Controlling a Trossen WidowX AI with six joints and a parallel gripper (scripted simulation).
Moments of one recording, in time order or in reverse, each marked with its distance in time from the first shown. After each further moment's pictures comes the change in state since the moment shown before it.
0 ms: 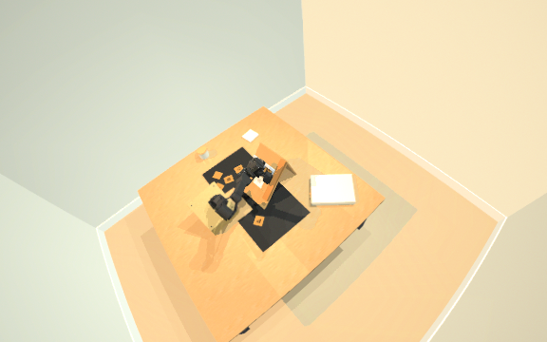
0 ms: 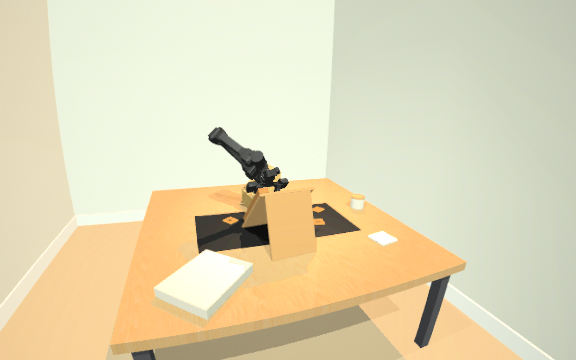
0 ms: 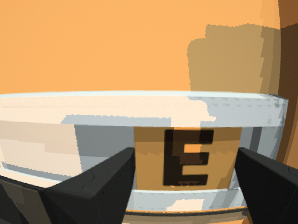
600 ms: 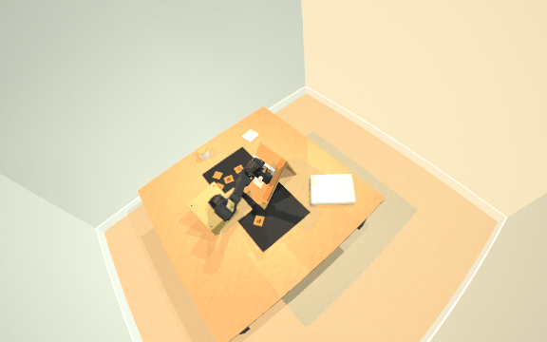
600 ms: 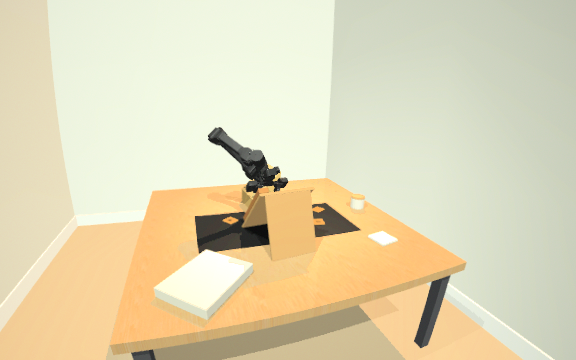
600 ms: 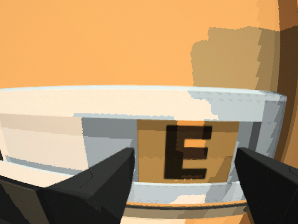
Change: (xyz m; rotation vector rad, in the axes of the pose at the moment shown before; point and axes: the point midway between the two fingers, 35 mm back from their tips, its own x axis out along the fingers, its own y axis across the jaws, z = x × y) arm -0.005 0.001 -0.001 -0.011 0.003 0.006
